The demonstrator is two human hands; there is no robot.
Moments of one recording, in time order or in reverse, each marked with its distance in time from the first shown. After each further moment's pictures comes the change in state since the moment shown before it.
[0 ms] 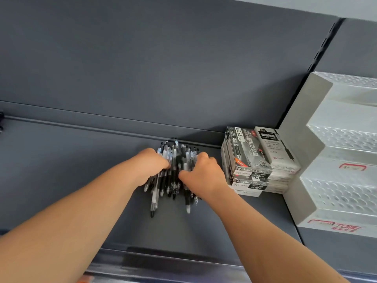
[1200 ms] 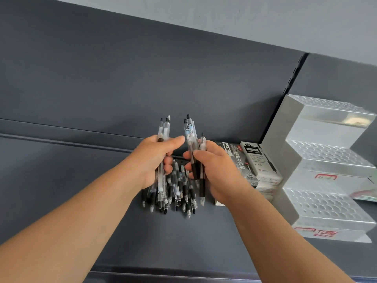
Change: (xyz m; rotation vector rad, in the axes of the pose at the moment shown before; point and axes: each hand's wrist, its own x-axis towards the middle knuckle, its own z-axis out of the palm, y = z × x) left_hand -0.039 0.040 -0.019 -0.888 -0.182 0.272; right_hand -0.024 -0.017 -0.064 1.016 -0.065 -0.158
